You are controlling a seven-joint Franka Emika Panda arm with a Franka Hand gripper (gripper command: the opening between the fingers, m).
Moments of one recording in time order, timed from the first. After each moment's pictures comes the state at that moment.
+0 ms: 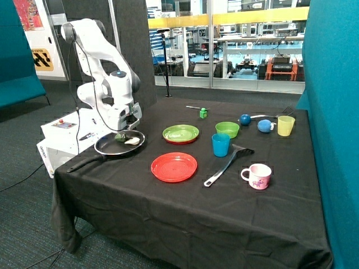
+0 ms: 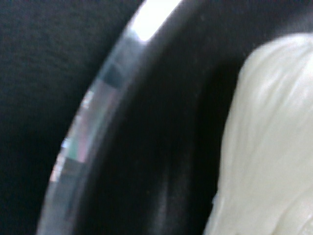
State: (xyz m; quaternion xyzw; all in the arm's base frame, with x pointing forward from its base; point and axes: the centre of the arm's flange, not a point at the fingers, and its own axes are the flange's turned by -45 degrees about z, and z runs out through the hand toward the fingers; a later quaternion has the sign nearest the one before) arm 0.365 -0.201 0.322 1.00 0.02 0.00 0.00
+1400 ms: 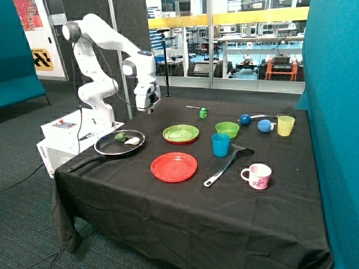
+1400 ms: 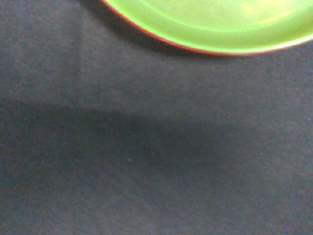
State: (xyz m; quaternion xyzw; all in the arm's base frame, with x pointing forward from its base) arm 0.421 -0.072 0.386 1.00 0.07 0.00 0.00
